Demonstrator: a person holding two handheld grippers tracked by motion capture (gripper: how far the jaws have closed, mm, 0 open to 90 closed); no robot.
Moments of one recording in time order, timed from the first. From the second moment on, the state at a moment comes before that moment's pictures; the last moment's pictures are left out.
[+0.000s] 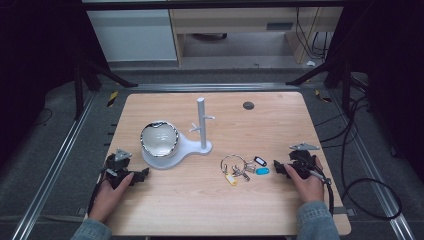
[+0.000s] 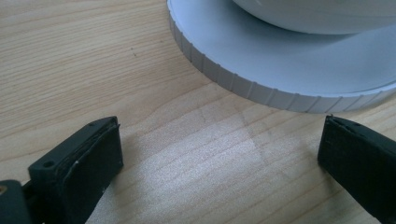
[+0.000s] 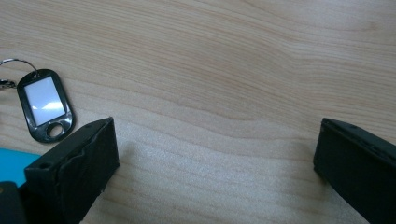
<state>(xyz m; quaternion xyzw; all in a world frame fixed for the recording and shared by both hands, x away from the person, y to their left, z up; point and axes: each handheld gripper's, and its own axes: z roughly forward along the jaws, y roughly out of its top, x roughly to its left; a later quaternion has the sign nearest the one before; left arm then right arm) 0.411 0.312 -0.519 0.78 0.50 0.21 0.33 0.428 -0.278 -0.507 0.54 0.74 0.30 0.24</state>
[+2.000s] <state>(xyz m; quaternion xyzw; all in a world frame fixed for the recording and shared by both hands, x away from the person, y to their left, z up) 0.410 0.312 -0.519 0.77 0.50 0.21 0.33 0.451 -0.171 -0.454 0.27 0.95 0.14 0.11</state>
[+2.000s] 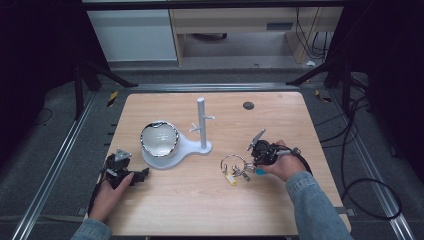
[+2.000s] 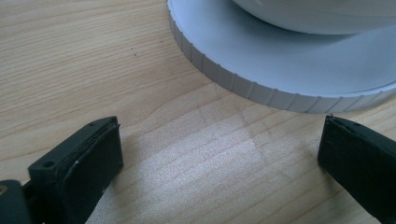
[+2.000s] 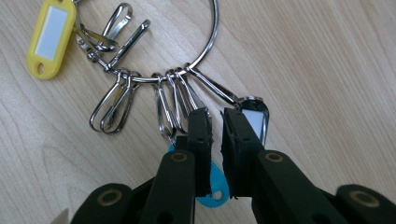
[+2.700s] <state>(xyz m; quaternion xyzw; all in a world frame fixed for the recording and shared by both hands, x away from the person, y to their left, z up) 0.410 0.312 -0.519 0.77 0.50 0.21 0.33 0.467 -0.143 -0.464 0.24 0.97 0.07 0.05</state>
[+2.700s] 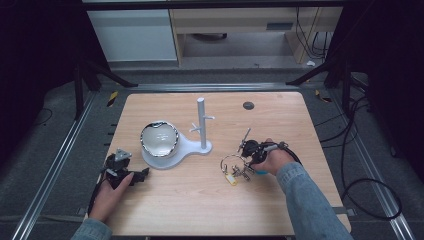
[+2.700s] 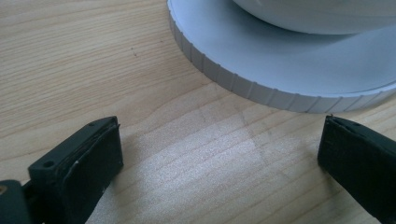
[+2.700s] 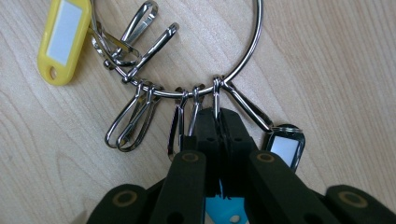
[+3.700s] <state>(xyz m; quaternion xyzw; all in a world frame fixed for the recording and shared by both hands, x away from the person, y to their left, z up) 0.411 0.312 -0.519 0.77 0.50 0.21 0.33 0.473 -0.135 -0.363 0.23 0.97 0.07 0.06</state>
